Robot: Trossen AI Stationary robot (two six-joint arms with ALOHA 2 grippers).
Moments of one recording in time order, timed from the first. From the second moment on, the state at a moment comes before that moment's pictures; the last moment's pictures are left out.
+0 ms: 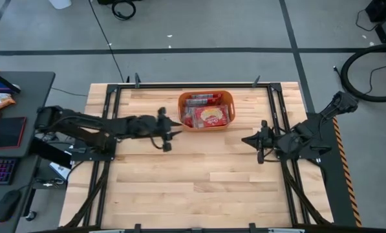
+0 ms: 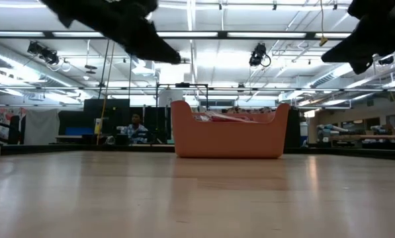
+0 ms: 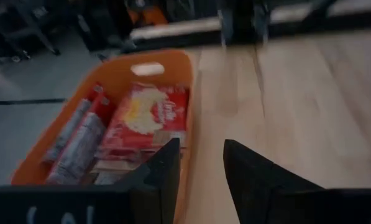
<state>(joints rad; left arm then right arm) -0.02 1.28 0.72 0.18 -0.27 0.11 0.56 0.56 0.35 -0.26 0.74 0.46</state>
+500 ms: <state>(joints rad) 0.00 0.81 0.38 0.31 -0.26 -0.01 0.43 0.45 0.08 0.23 0.61 0.31</state>
